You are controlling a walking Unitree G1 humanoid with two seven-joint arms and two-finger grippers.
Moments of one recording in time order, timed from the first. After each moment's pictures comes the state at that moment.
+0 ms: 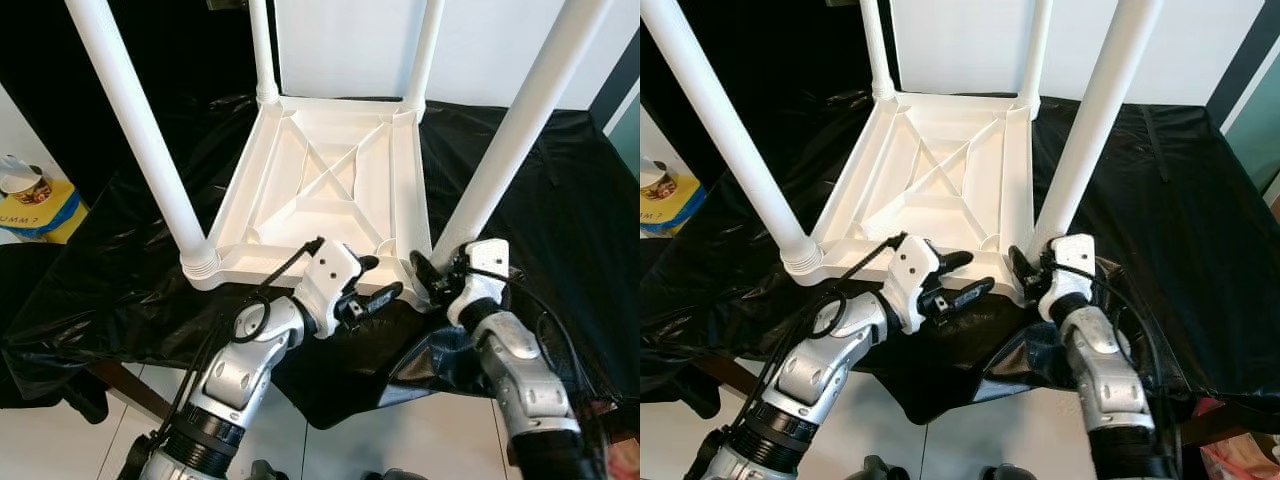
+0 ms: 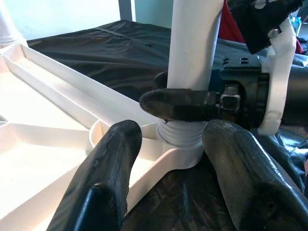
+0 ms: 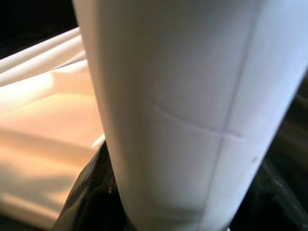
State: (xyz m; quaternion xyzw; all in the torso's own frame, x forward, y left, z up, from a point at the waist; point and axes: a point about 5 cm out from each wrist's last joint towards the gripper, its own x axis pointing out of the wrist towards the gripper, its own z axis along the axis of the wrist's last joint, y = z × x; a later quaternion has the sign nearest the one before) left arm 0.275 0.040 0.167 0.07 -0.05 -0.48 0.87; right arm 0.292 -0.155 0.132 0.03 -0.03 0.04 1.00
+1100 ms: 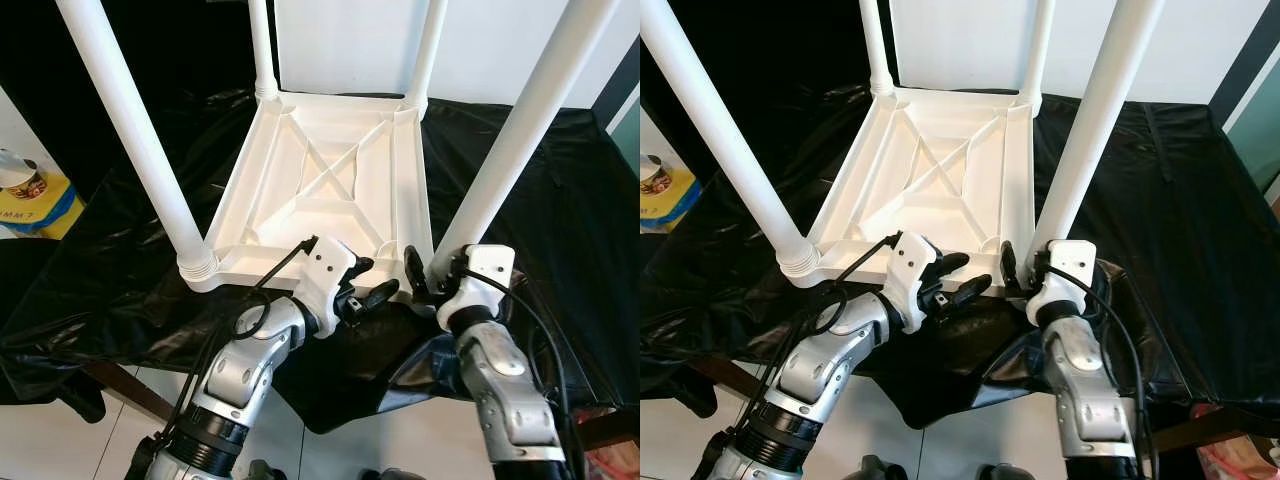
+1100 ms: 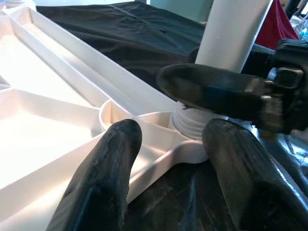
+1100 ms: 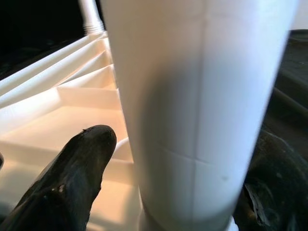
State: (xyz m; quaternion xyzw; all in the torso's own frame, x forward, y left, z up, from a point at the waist) left arm 0.277 0.045 0.163 0.03 0.00 -0.47 0.88; right arm 0.268 -0.154 0.149 0.04 -0.06 0.08 0.99
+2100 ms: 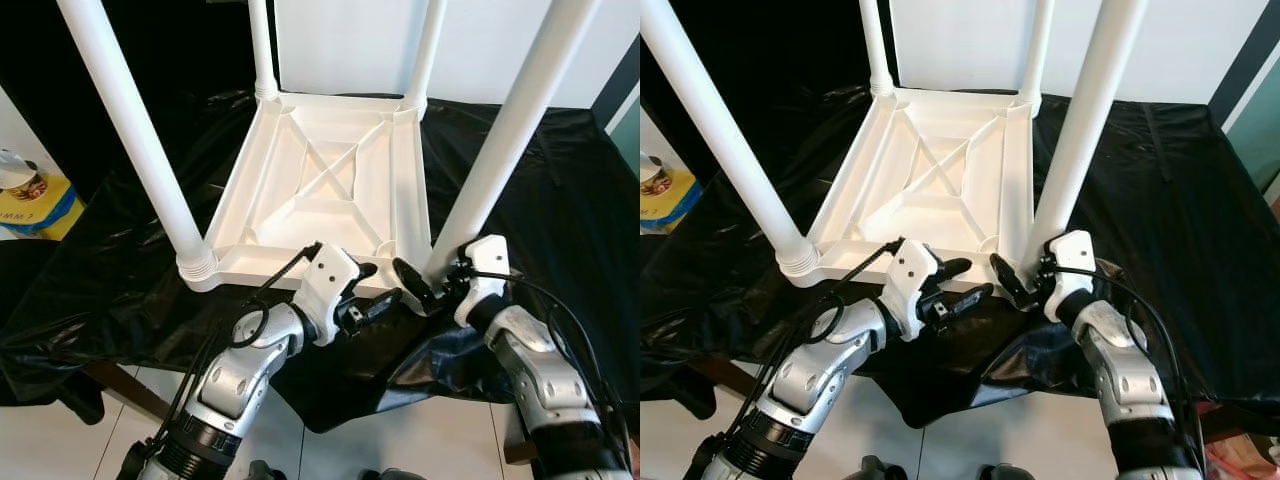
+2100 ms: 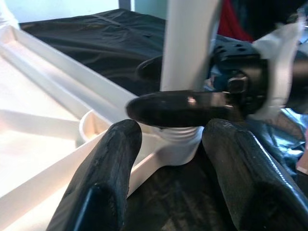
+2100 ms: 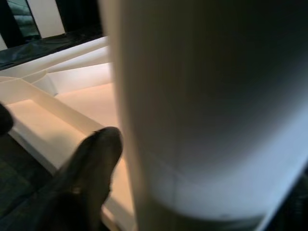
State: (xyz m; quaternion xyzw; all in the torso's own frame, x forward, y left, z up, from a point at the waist) left arm 0.267 0.037 0.167 0.06 -0.02 -0.50 0.86; right arm 0.301 -0.168 0.141 -0.03 -0.05 0.25 0.97
